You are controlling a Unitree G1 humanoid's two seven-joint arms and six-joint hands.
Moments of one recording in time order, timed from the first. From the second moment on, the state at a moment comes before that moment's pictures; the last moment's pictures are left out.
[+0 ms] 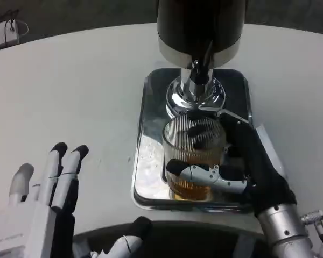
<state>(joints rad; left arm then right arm) 0.49 0.08 -0.08 -0.77 1.07 -0.02 0.17 -0.37 -0.11 0.11 0.10 -0.29 -0.29 -0.11</state>
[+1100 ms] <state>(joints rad) 0.49 0.09 -0.12 -0.80 1.15 -0.05 0.14 0.03 -0.18 -0.04 -0.48 -0.09 -0.29 0.06</state>
